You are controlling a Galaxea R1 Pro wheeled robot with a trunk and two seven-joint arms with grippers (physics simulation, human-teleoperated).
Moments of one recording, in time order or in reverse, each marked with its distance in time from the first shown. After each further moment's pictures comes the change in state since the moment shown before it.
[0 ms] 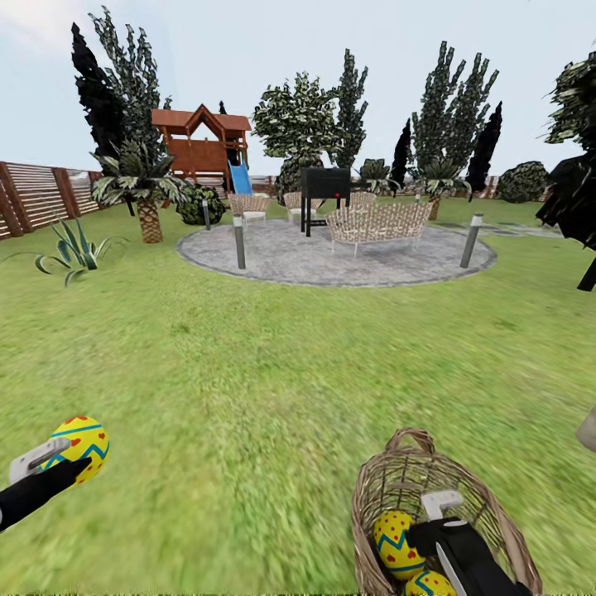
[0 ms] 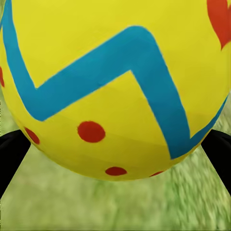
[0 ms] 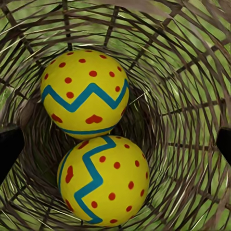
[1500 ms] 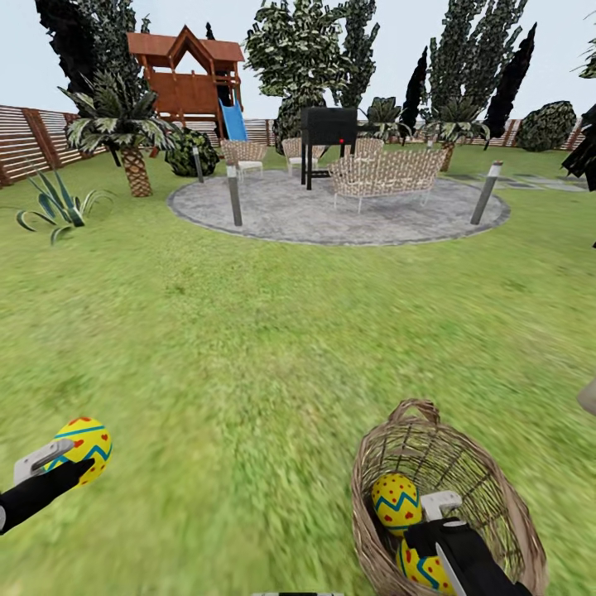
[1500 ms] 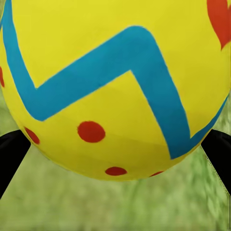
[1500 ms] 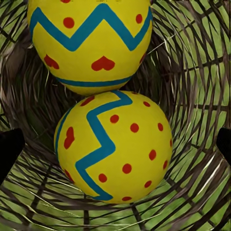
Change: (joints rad) left arm 0.000 -0.009 -0.004 0.003 -0.002 0.001 0.001; right arm 0.000 0.003 -0.001 0.002 0.001 0.000 -0.001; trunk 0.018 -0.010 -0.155
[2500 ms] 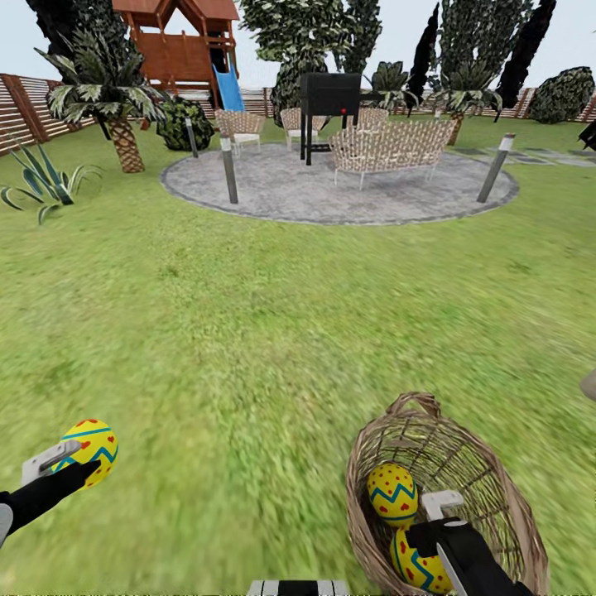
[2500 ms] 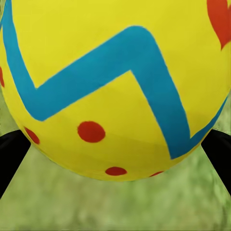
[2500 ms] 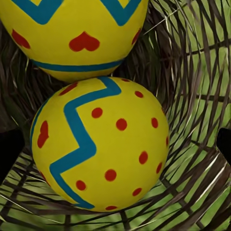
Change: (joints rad) left arm 0.000 -0.005 -0.026 0.007 0.000 0.002 0.001; right arm 0.000 -0.004 0.000 -0.001 0.000 0.000 0.000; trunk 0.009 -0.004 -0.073
